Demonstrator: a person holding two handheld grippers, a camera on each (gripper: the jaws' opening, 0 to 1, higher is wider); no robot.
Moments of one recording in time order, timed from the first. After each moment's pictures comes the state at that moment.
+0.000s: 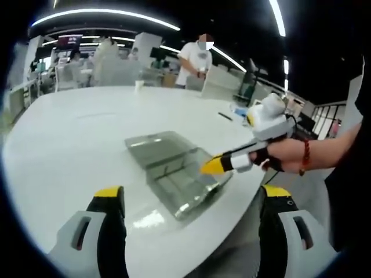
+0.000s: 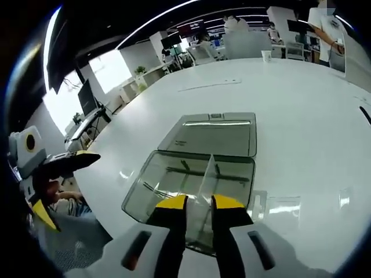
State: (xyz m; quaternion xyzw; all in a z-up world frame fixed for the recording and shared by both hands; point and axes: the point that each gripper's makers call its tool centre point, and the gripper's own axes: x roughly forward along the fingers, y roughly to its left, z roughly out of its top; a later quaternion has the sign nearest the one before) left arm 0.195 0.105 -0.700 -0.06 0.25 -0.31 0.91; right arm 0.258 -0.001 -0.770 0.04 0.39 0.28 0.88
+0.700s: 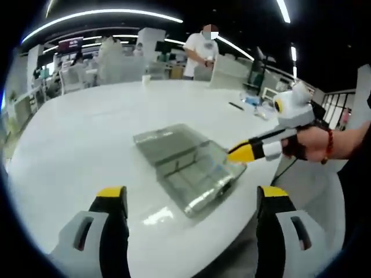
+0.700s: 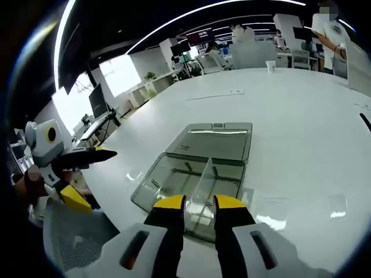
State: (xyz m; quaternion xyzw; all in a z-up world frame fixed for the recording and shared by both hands) left arm 0.205 0.110 -0.712 -0.01 0.28 -0.28 0.92; right arm 0.249 -0.020 -0.746 0.02 0.35 0.32 0.88
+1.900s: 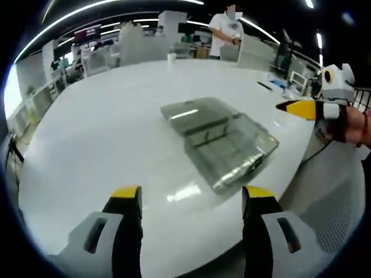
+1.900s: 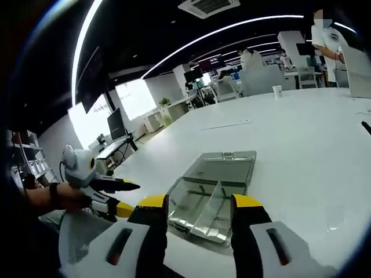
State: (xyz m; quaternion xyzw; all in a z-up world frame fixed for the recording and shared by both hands) left arm 0.201 0.146 -0.751 0.02 0.35 -0.18 0.92; right arm 0.237 -0.031 -0.699 0.10 0.26 0.36 0.89
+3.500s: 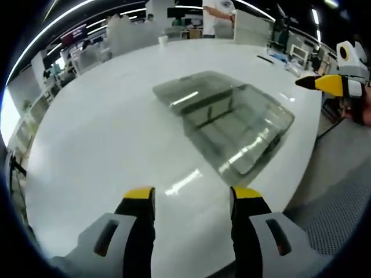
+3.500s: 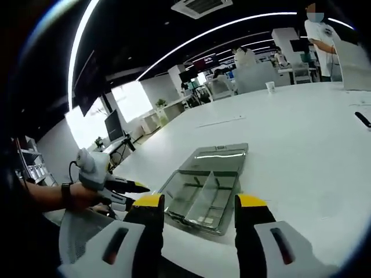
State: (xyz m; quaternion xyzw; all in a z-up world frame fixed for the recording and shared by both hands) left arm 0.209 0.144 -0.792 0.08 0.40 -0.18 0.89; right arm 0.225 -0.048 -0.707 0.10 0.26 0.34 0.90
